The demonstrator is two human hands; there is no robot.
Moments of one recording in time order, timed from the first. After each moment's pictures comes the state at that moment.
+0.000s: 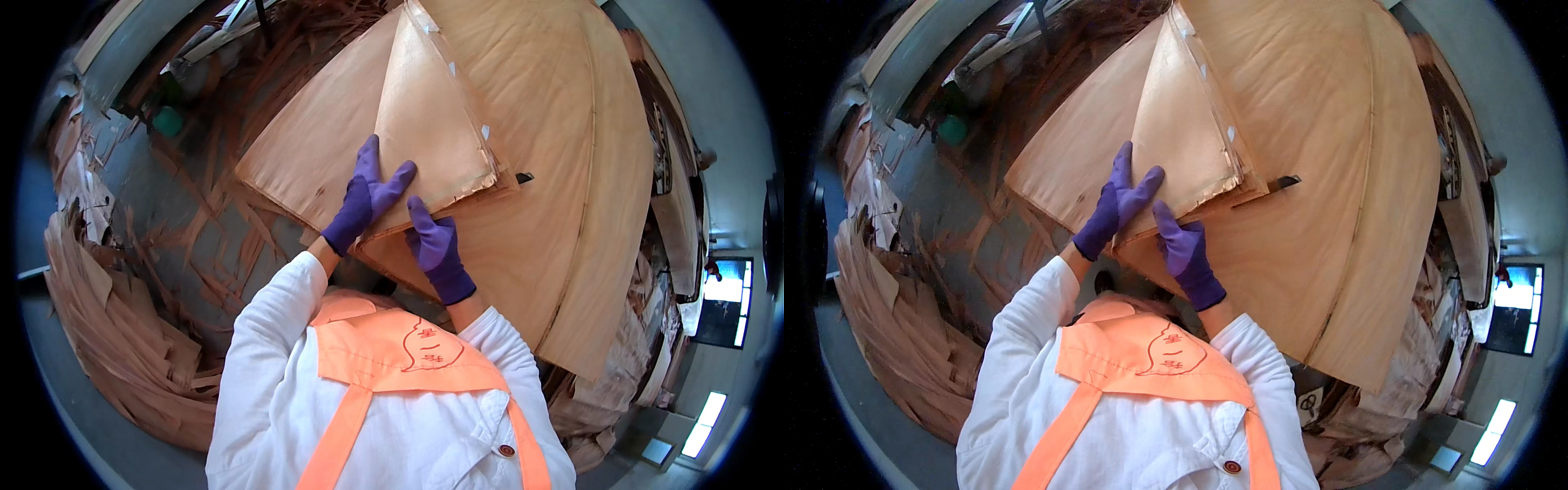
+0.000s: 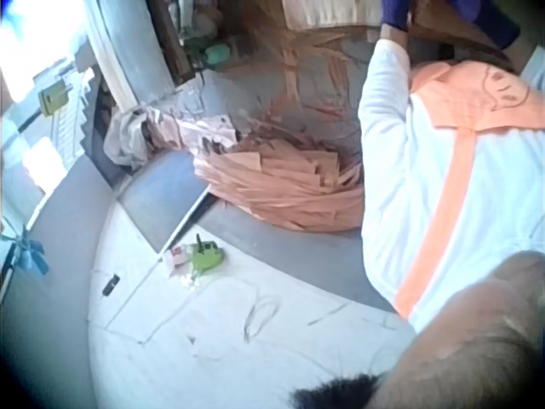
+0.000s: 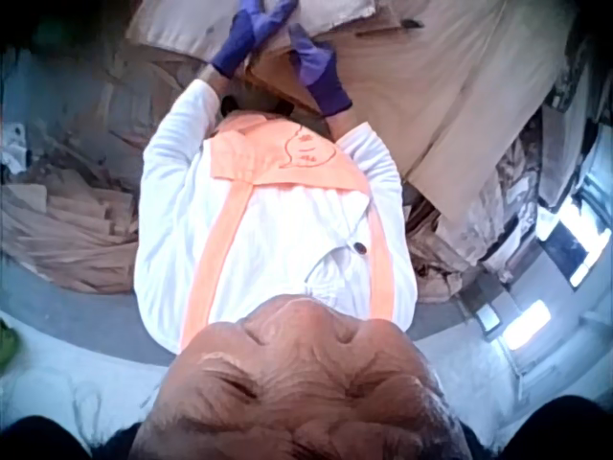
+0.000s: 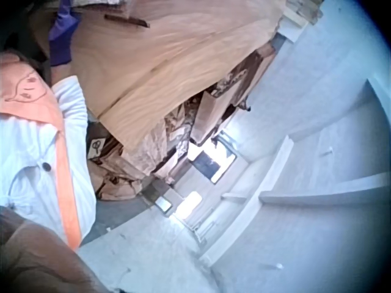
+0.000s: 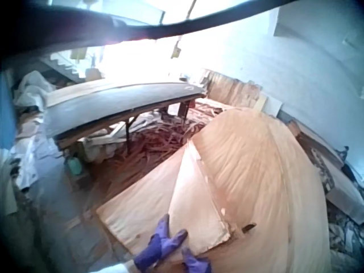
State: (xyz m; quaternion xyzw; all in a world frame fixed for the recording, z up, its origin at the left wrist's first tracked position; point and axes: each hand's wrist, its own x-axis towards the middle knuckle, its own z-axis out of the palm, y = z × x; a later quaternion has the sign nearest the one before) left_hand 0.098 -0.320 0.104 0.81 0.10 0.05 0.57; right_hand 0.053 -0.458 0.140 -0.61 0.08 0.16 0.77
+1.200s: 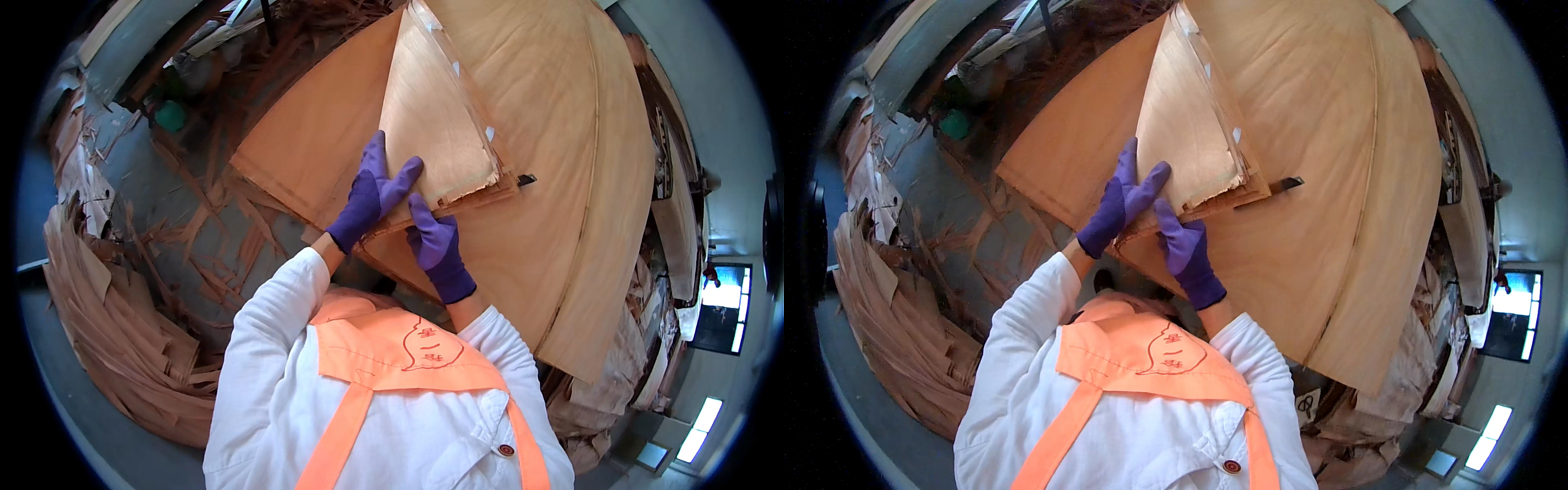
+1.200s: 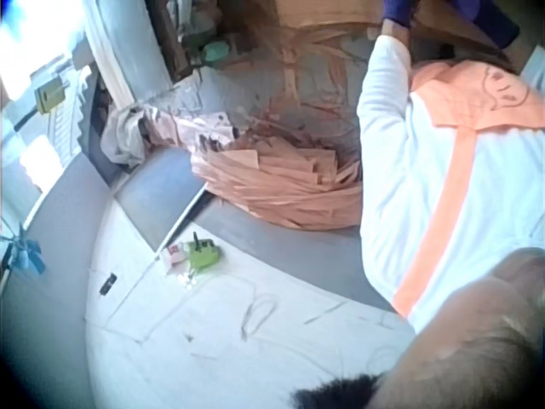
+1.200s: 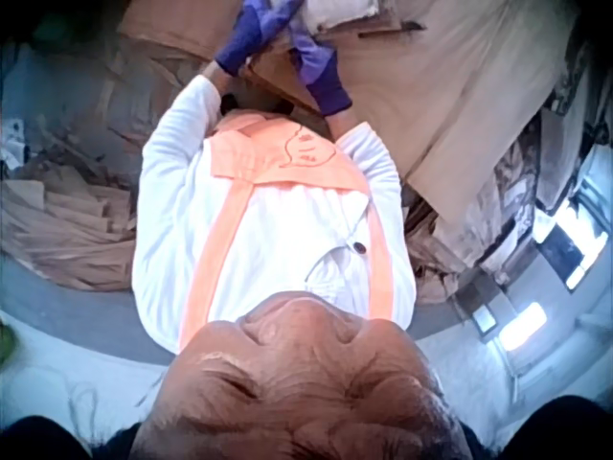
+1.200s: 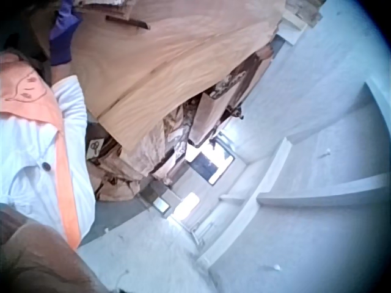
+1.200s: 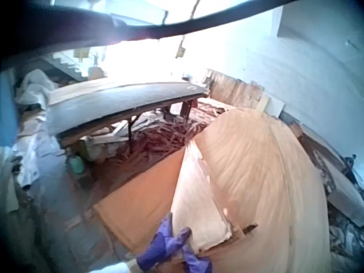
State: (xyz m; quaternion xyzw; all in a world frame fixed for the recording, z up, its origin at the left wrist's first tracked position) left_hand 0.099 -0.320 0.109 0.79 0.09 0.08 0.60; right_hand 0.054 -0.454 0.136 -0.61 0.05 0.17 0.77
